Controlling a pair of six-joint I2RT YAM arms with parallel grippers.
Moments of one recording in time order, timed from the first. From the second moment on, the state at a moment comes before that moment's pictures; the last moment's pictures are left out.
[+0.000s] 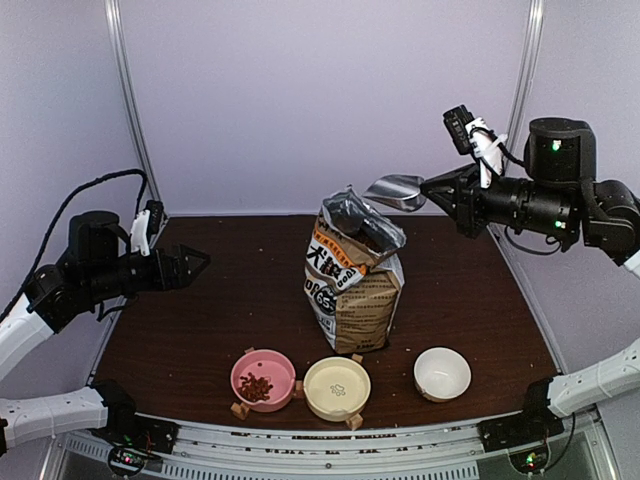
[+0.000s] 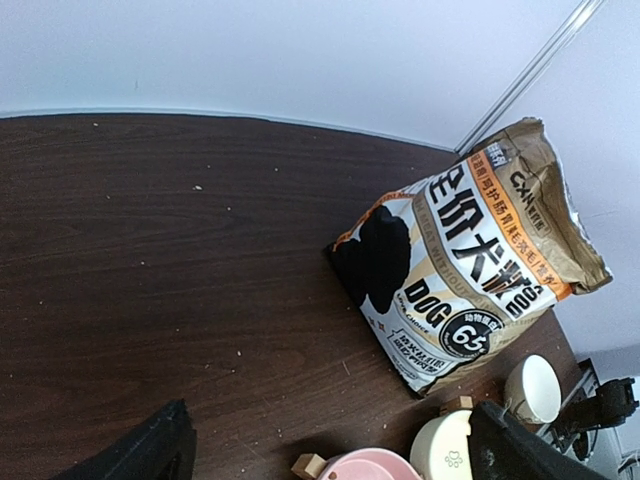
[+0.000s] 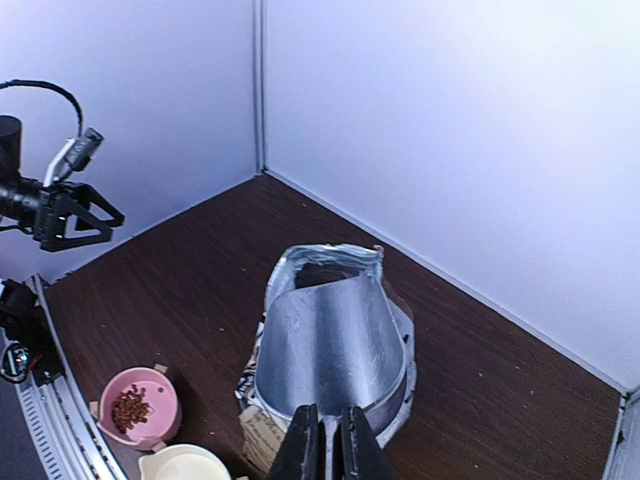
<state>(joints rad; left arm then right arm) -0.56 0.75 0.83 -0.51 0.07 -0.48 1.02 1.09 1.48 -0.65 0.27 0.01</state>
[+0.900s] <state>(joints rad) -0.56 0.78 0.83 -0.47 0.09 -0.48 0.85 1.68 1.80 -1.01 0.11 -0.10</state>
